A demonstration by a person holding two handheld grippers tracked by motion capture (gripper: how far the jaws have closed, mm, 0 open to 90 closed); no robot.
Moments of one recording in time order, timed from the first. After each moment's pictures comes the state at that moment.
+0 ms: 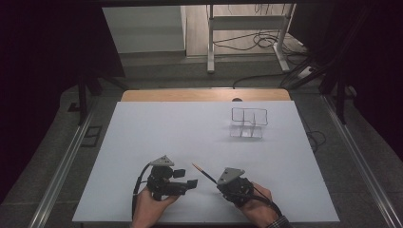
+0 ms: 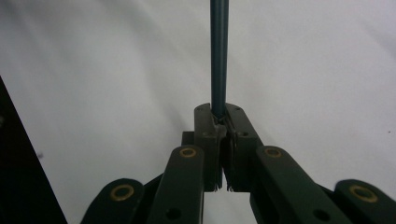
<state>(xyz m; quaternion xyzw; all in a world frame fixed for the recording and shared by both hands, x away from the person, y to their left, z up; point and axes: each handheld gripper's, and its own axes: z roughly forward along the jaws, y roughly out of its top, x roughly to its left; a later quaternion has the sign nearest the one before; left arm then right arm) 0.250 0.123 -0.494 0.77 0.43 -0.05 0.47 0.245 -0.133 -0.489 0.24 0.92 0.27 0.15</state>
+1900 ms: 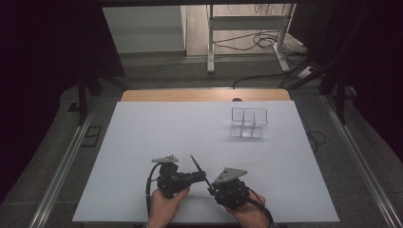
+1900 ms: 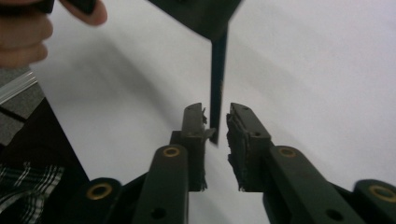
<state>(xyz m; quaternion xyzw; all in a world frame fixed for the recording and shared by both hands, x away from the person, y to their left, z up) 0.259 0.107 -0.504 0.71 0.43 -0.13 0.54 0.236 -0.123 -0.486 0.30 0.89 0.34 0.10</state>
